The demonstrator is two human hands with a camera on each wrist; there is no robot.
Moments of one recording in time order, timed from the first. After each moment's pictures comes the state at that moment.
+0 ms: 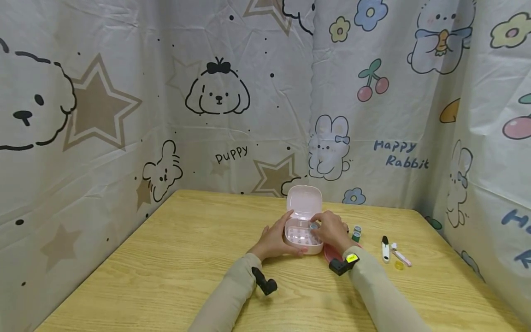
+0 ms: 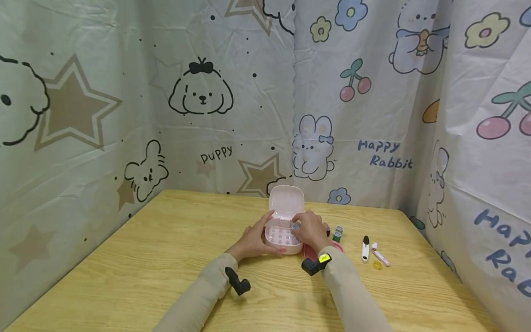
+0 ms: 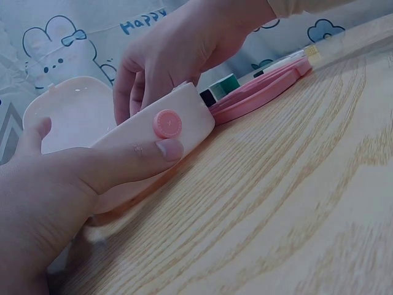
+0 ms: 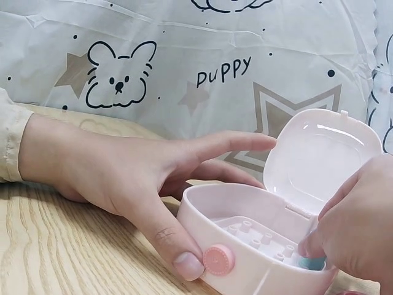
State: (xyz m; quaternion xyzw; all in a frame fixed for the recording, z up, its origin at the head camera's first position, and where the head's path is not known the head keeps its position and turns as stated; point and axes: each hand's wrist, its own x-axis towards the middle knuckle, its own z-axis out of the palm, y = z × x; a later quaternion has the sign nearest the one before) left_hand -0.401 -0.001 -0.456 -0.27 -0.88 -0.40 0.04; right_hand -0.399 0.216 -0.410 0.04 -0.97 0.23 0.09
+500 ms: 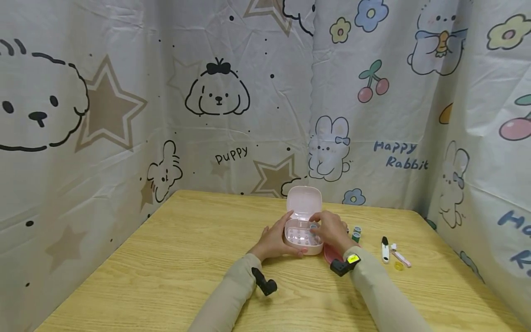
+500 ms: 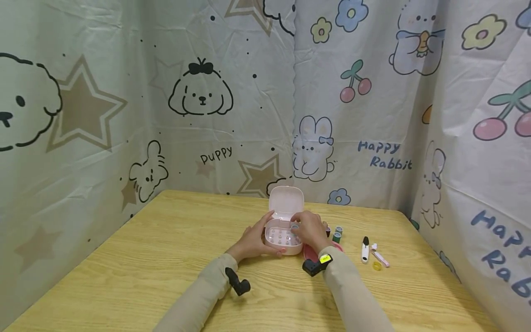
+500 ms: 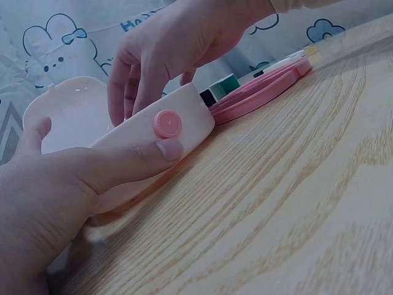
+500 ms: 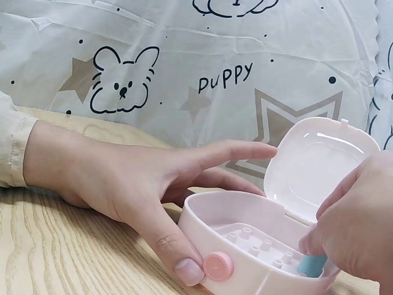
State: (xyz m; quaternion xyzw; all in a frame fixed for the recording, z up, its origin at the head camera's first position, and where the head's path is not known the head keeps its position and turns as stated) left_hand -0.404 -0.001 -0.455 -0.27 -0.88 -0.40 0.04; right_hand -0.400 0.217 -0.403 0.07 -0.96 0.25 0.10
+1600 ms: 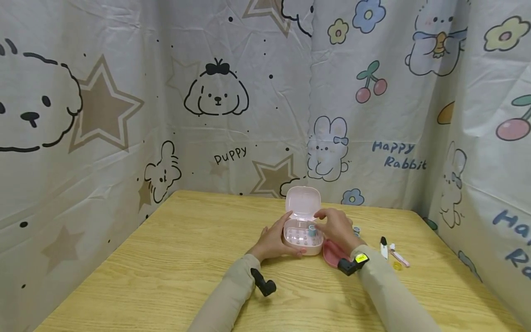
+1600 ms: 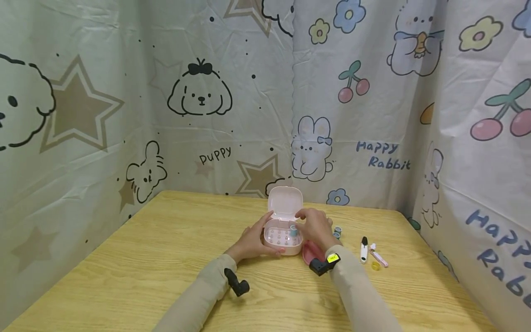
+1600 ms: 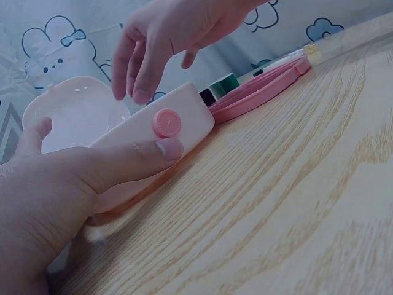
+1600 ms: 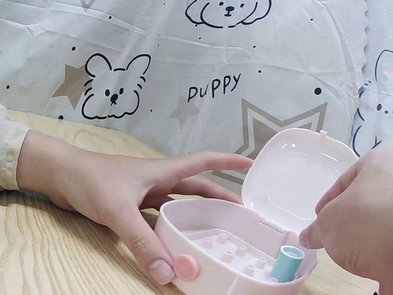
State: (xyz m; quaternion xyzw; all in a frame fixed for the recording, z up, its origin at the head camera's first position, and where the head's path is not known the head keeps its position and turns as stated) left_hand -0.402 0.000 -0.456 -0.27 -0.87 -0.40 0.04; right_hand -0.391 0.235 -0.391 0.09 -0.95 0.26 0.12
